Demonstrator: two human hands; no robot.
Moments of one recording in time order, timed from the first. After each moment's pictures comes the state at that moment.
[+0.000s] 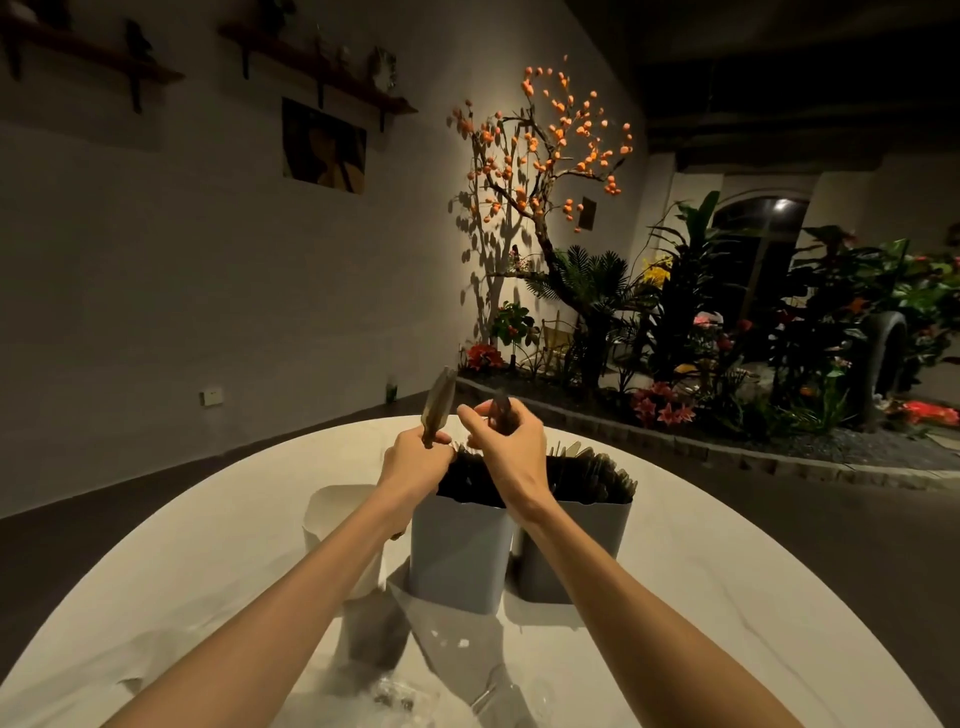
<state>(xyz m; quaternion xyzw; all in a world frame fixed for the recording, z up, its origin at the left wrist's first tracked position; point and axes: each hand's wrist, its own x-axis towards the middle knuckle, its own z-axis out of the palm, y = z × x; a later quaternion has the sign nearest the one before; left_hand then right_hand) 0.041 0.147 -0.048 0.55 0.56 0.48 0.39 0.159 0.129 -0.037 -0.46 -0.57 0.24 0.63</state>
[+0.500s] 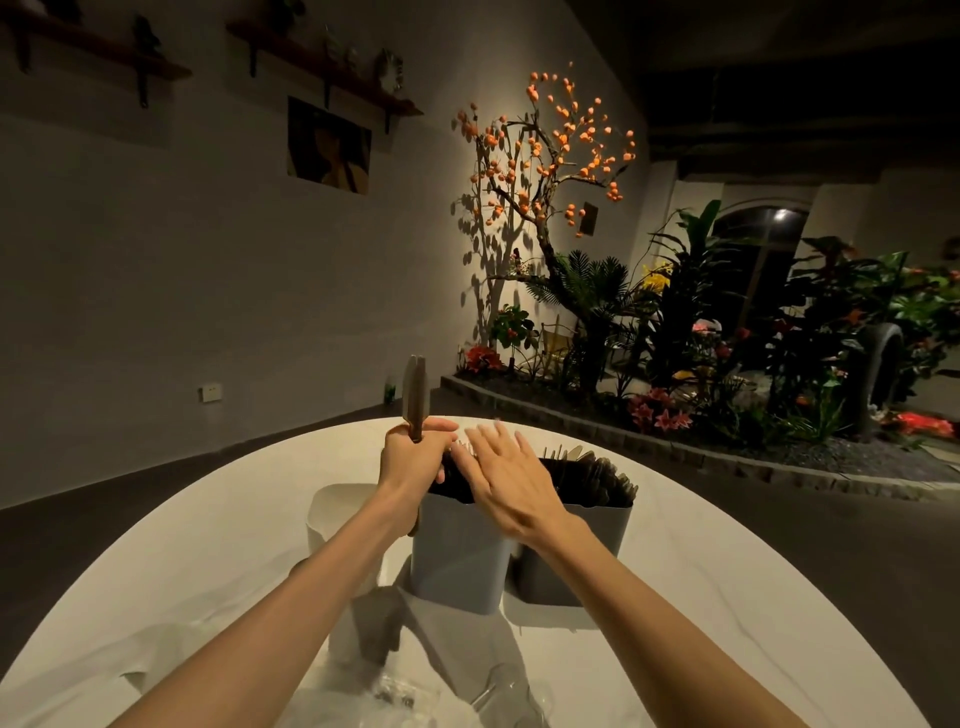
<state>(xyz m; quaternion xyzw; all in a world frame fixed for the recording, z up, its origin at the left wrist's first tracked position) 0.035 0.137 -0.045 0.46 0.49 0.58 0.46 0.177 0.130 -0.056 -0.57 -0.80 -0.09 0.18</state>
